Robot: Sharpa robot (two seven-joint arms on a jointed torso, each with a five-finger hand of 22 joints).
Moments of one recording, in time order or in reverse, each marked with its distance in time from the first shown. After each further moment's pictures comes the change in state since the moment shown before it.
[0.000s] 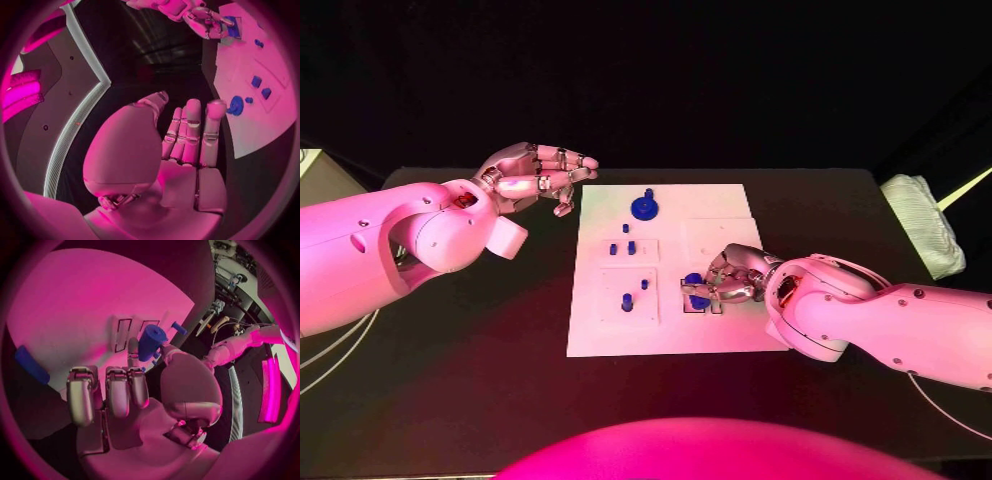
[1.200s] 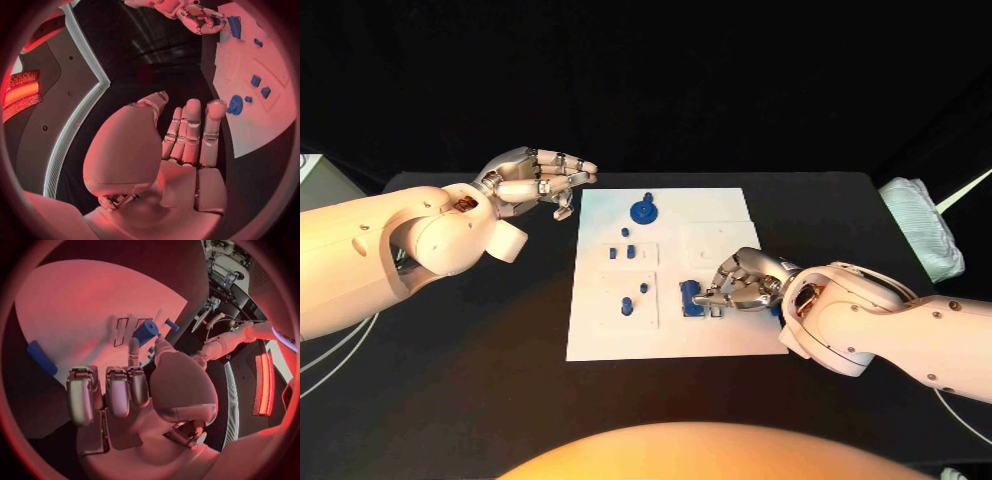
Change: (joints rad) left arm 0.000 0.004 0.000 -0.009 0.000 0.001 -0.006; left_hand 0.000 0.000 0.000 0.000 0.000 0.000 0.000 0.004 0.000 0.000 0.000 0.000 0.000 0.000 0.000 0.000 0.001 0.000 0.000 0.000 0.000 -0.001; right arm 0.001 -0.092 0.000 0.080 0.017 -0.030 0.069; right_hand 0.205 0.035 -0.208 -0.012 0.022 -0.034 0.005 0.044 -0.013 -0.002 -0.002 -0.011 0.000 0.000 0.000 0.000 0.000 0.000 -0.003 -0.003 -0.001 0.000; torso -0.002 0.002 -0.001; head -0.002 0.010
